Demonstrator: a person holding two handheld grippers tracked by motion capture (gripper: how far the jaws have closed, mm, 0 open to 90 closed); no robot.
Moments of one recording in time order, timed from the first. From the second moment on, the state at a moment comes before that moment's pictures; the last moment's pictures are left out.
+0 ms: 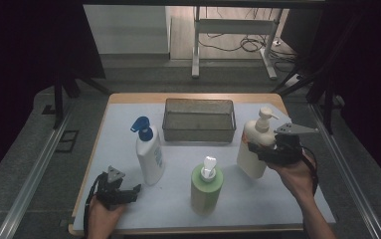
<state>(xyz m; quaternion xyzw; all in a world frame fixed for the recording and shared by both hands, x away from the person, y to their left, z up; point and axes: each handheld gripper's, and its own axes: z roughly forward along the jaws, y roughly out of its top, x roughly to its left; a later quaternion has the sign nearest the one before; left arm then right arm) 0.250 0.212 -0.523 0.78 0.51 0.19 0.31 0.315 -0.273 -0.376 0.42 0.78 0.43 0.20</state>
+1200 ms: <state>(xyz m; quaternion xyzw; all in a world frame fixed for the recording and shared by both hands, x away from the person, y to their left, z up) 0.250 0.212 -0.524 0.78 0.51 0.19 0.31 0.363 -0.218 -0.342 0.39 0.78 0.45 0.19</state>
